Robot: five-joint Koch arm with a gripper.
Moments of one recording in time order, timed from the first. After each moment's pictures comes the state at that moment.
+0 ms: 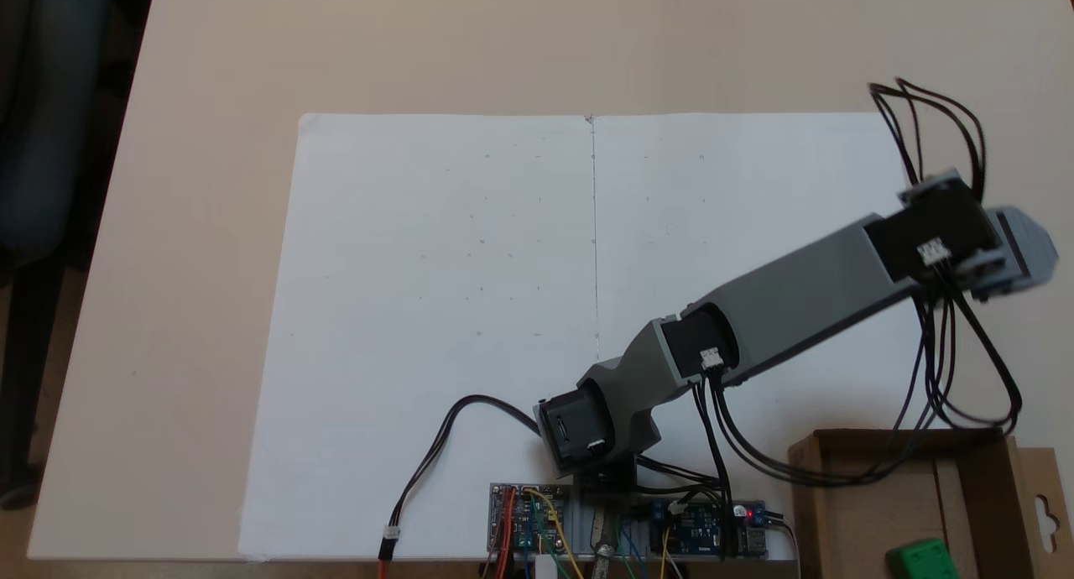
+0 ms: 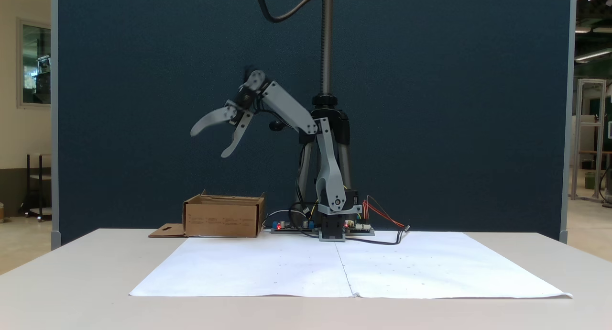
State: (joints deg) arm 66.5 78.0 36.0 72.0 5.2
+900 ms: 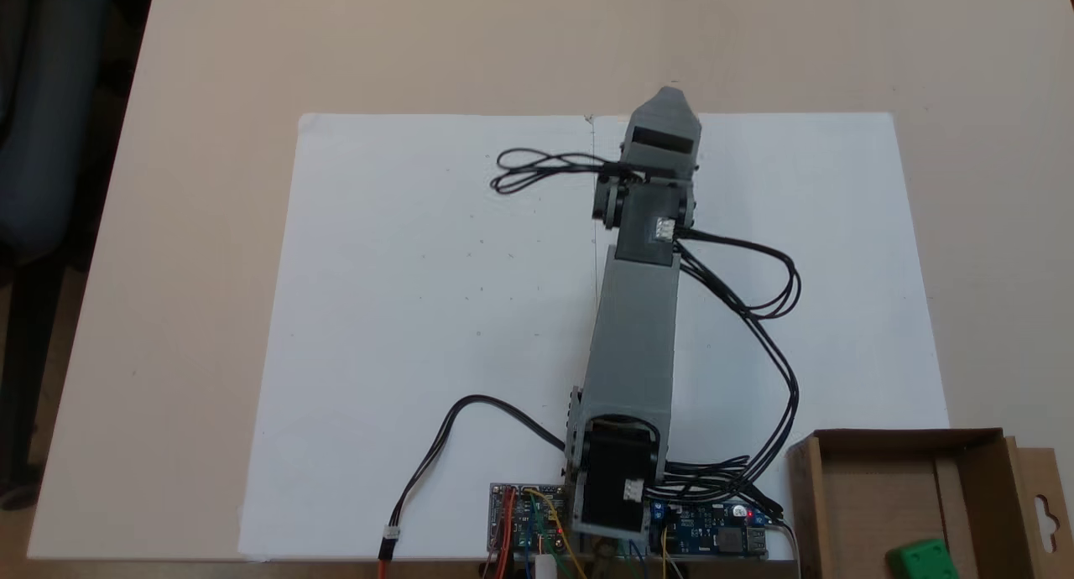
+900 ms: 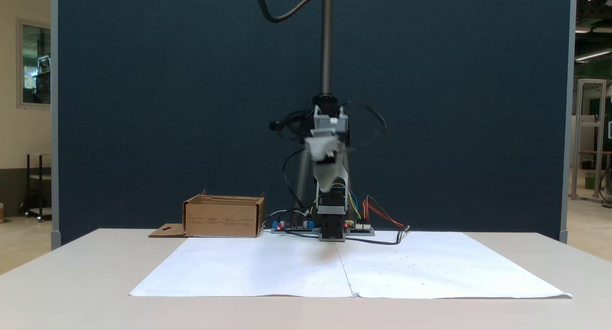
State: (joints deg) arm 7.1 116.6 108.1 26.3 5.5
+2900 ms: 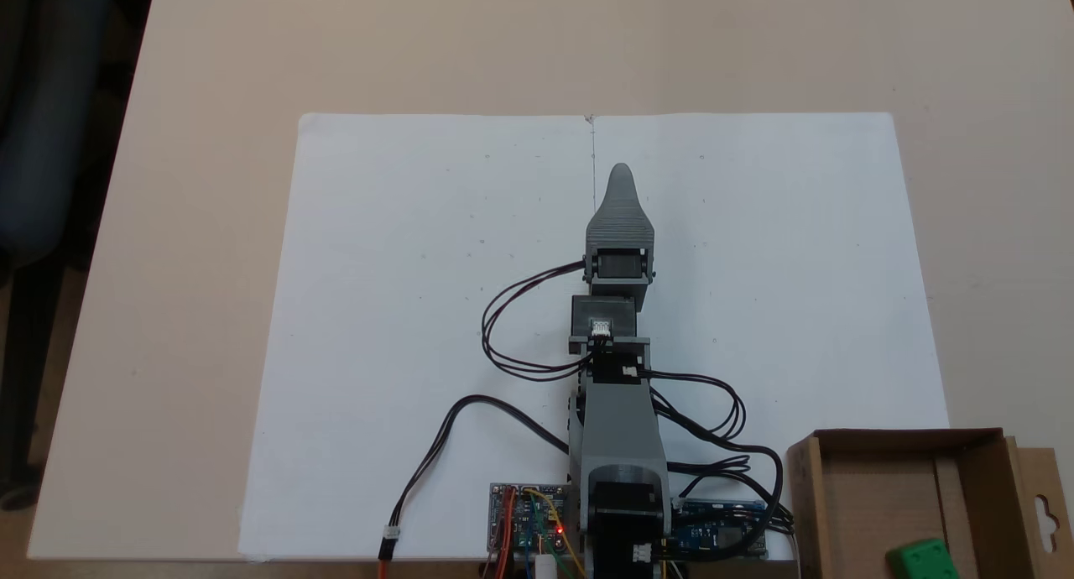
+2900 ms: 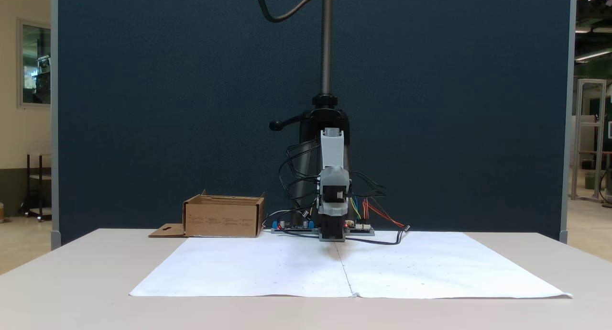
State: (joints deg) arm 1.3 129.4 175.3 -70.9 0.4
